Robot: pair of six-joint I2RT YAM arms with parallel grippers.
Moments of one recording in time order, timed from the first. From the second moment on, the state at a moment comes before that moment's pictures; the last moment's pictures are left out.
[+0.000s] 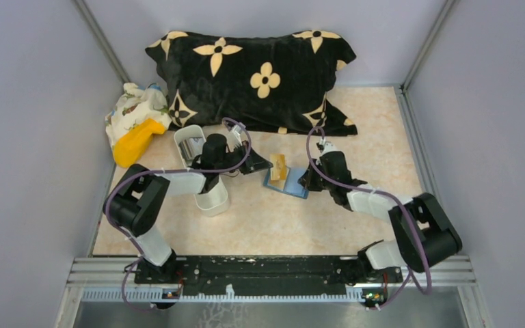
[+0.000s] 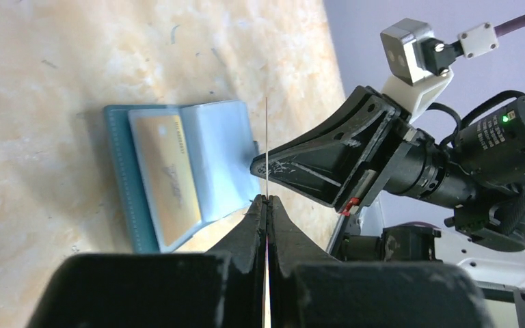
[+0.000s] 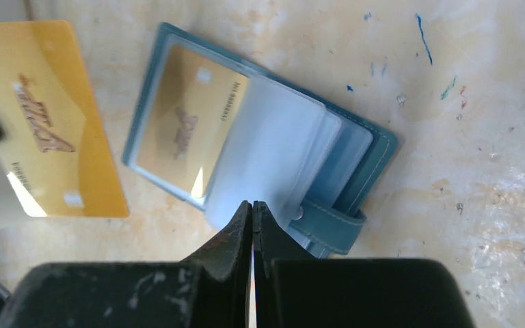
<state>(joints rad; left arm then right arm) -0.54 1.73 0.78 0.62 0.56 -0.88 0.44 1.42 0.53 0.22 -0.16 0.54</state>
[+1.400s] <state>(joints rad) -0.52 1.81 0.65 1.37 0.77 -1.19 0.37 1.06 0.39 0.63 -0.51 0.58</state>
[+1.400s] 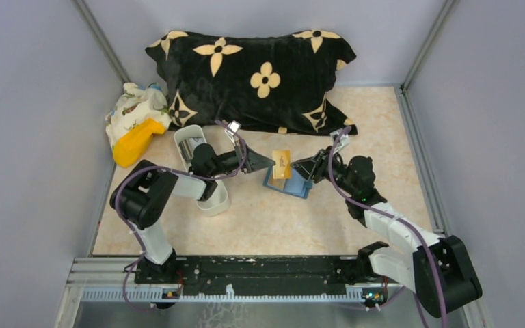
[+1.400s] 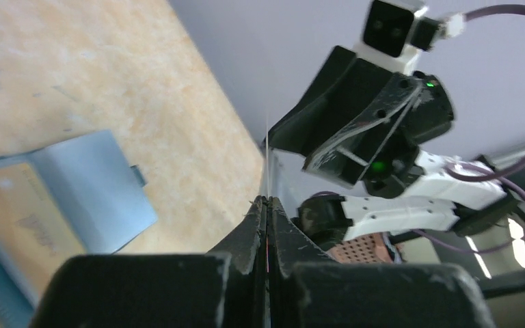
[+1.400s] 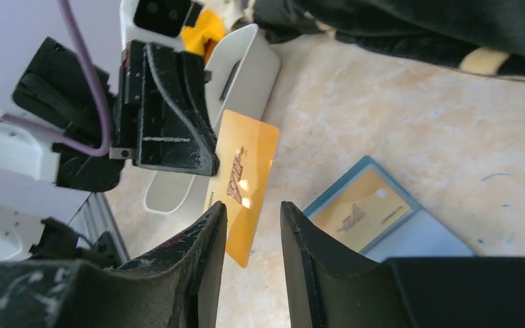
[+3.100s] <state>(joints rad) 0.03 1.61 1.15 -0.39 0.24 -0.56 0.32 1.36 0.39 0.54 -0.41 0.61</state>
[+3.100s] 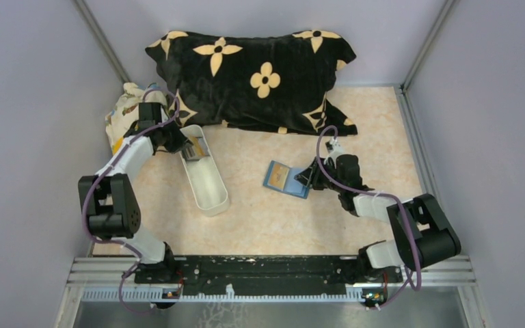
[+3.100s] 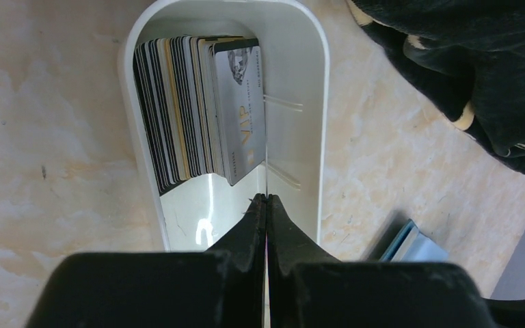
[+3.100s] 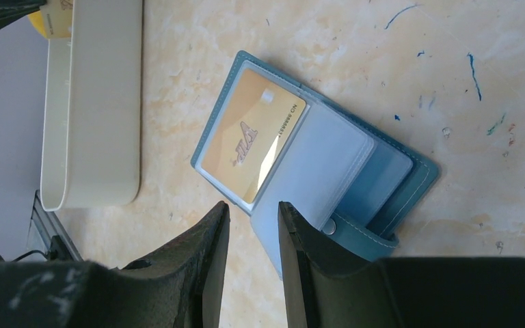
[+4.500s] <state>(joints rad) 0.06 1.76 1.17 -0.24 0.13 -0.67 0.32 1.46 0.39 0.63 -0.47 0.64</state>
